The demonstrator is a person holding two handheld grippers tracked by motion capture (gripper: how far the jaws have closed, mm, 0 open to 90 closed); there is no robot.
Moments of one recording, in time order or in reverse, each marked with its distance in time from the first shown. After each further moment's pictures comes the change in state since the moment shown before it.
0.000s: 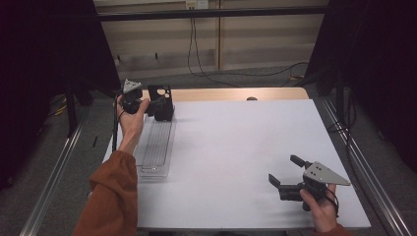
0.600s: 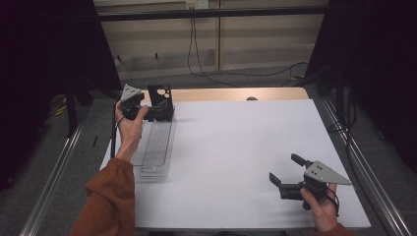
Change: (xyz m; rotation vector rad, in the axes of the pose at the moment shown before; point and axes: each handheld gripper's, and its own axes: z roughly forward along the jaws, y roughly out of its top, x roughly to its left) left arm -0.011 -0.011 -0.018 -0.077 -0.065 0.053; right arm -0.002 0.002 0.000 -0.012 -0.005 -0.005
